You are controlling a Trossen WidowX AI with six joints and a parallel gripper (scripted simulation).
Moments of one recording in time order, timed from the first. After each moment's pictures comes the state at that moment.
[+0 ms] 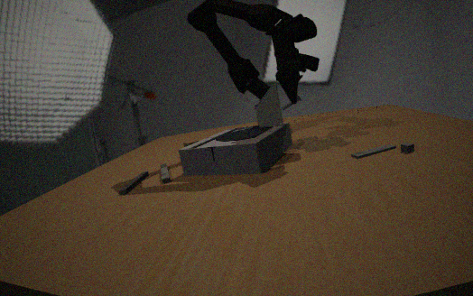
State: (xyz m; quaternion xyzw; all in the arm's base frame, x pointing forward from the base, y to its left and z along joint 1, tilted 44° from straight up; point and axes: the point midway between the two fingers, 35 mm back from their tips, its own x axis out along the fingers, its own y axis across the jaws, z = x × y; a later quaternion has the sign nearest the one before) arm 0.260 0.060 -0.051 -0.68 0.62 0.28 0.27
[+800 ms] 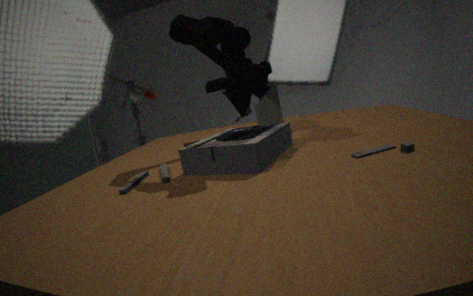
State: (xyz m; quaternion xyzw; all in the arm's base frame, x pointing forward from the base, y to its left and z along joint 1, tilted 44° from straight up) arm 0.286 -0.043 0.031 -0.55 0.70 0.09 0.45
